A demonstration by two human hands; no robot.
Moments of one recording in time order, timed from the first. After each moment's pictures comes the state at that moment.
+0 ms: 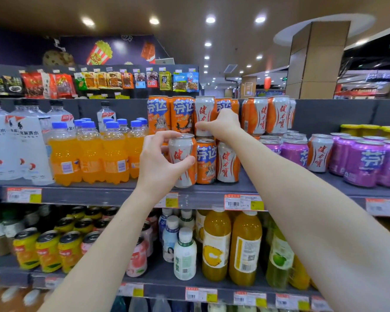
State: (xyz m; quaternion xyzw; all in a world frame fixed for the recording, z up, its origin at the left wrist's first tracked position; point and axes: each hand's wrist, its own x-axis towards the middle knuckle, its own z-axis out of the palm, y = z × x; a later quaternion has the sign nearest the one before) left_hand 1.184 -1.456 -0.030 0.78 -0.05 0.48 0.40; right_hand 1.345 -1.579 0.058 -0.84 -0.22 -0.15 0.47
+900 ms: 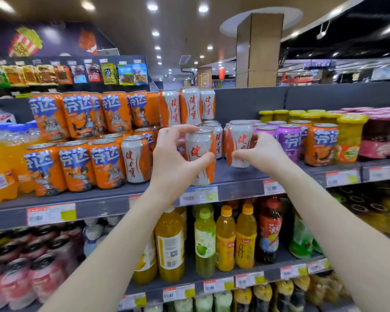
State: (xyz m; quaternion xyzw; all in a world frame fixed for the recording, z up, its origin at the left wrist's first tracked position) left_hand 1.260 -1.676 -0.028 0.76 -0.17 0.43 0.45; right_hand 1.347 -1.887 -0.014 -0.87 -0.07 -0.18 0.45
